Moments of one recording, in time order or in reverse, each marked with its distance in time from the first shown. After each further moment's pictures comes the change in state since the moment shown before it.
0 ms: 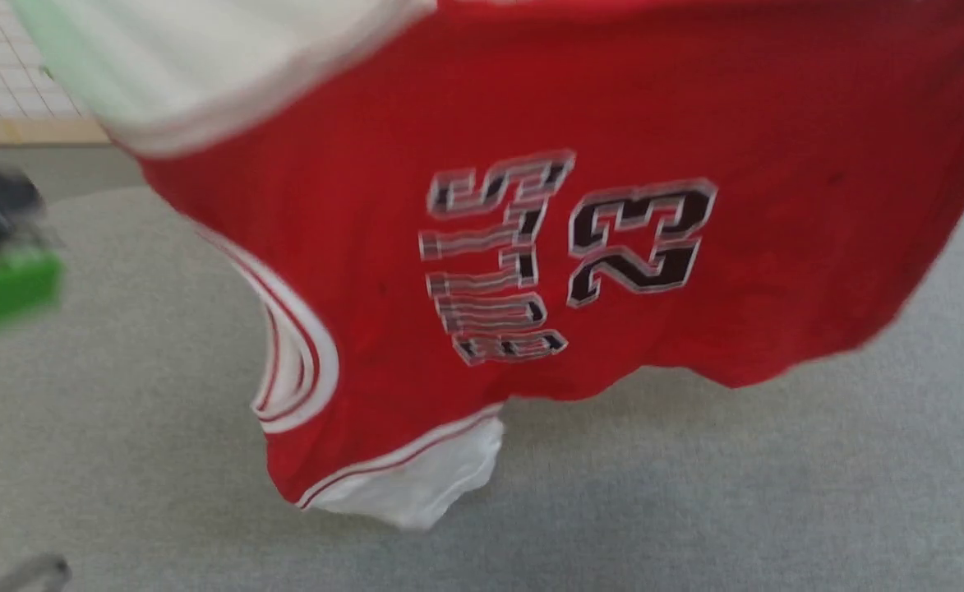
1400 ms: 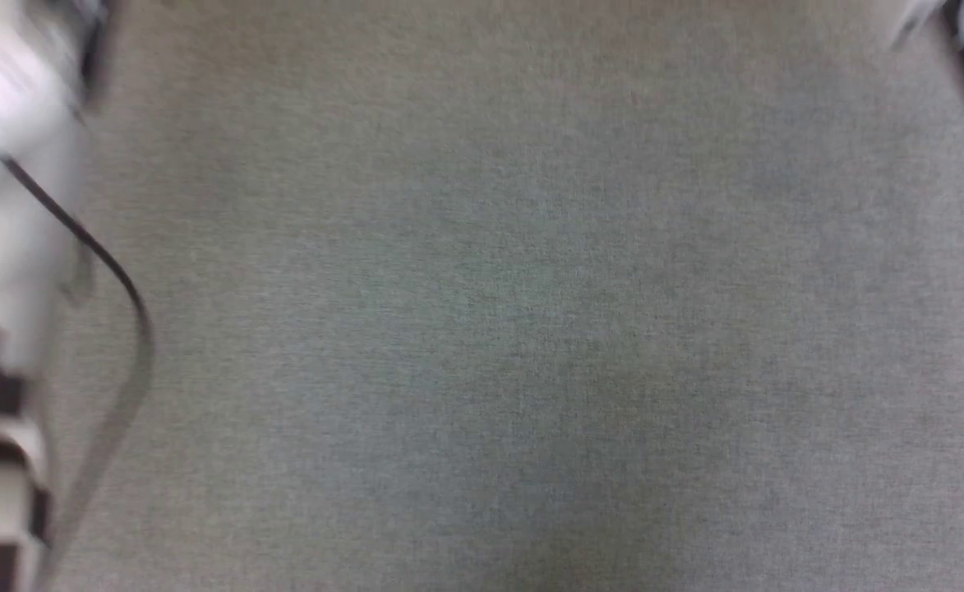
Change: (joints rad) left arm -0.725 -0.294 -0.327 1.160 0.165 -0.266 -0.272; right arm -0.581 0.261 0.332 1.025 -0.238 0.000 -0.707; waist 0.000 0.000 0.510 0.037
